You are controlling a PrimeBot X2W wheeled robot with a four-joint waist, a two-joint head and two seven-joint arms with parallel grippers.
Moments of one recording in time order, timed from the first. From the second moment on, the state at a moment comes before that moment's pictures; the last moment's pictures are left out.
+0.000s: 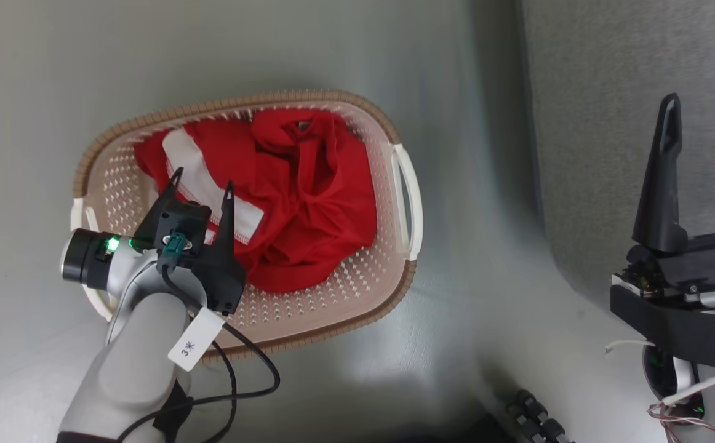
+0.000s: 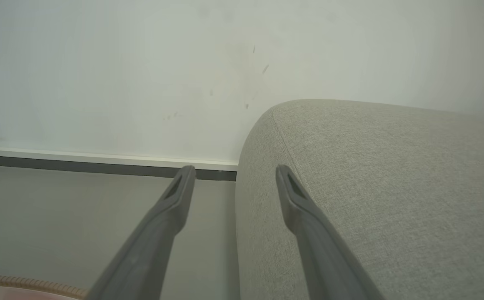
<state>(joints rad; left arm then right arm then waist) -0.66 0.09 -0.27 0.75 -0.03 0.07 -0.18 -0.30 -0.17 0.13 -0.34 0.11 -0.12 -0.26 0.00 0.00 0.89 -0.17</state>
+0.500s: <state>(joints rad) -0.74 0.09 -0.26 0.83 0.02 0.11 -0.20 -0.34 -0.15 0.14 -0.30 0.10 -0.12 -0.26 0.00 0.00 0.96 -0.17</state>
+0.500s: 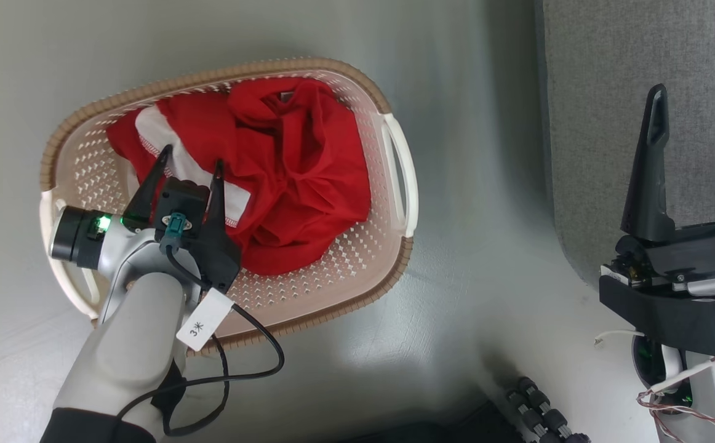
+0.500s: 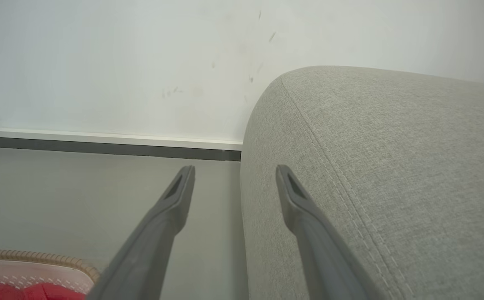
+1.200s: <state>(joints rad) -0.76 0.06 -0.31 0.88 0.04 0.10 -0.24 -0.37 -0.12 0.14 -0.20 0.10 -0.11 -0.26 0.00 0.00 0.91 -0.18</state>
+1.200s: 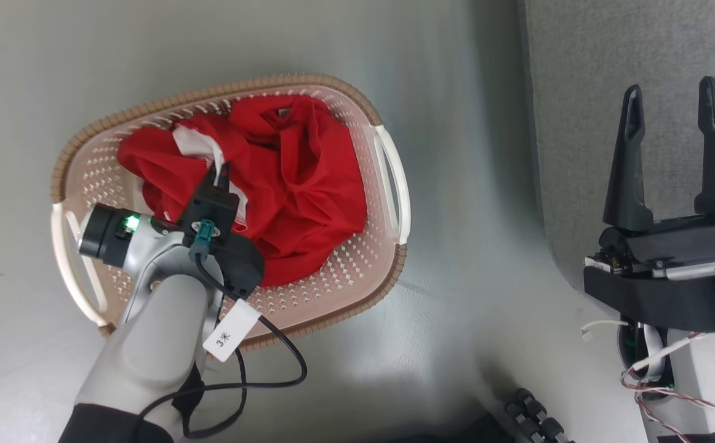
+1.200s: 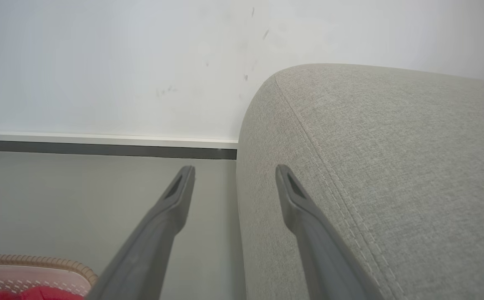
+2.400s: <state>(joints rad) -0.71 0.04 -0.43 0.72 -0.05 -0.10 -0.25 -0.40 -0.11 0.15 0.20 0.13 -0.02 -0.26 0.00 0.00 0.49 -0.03</state>
